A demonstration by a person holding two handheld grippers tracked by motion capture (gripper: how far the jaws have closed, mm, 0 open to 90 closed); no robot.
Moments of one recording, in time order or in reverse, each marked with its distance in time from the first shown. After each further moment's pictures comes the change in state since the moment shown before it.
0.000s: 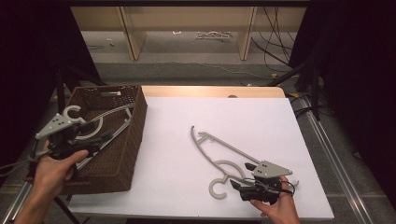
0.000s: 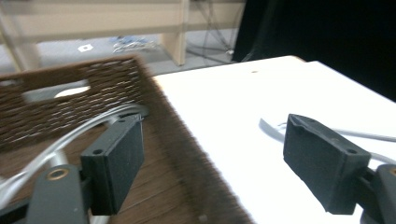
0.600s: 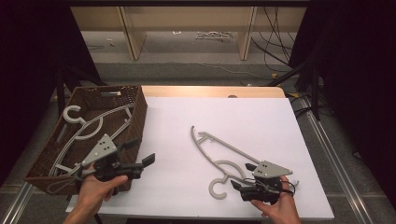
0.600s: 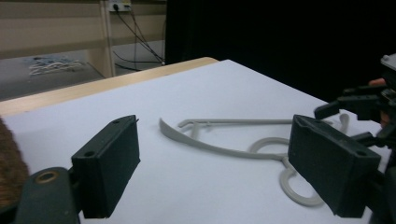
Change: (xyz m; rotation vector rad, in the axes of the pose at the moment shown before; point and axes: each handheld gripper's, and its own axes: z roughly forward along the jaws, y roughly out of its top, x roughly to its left) left arm -0.087 -0.039 0.035 -0.050 -0.269 0.079; right arm -0.002 -0.001 0.000 0.014 0.003 -0.007
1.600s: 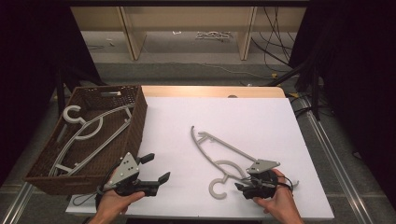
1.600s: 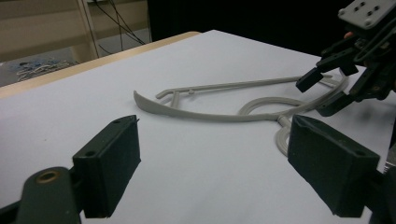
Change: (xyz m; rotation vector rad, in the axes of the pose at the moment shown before) left arm -0.022 -0.047 0.027 0.050 -0.032 0.114; right arm -0.017 -0.013 0.025 0.244 -0.012 -0.030
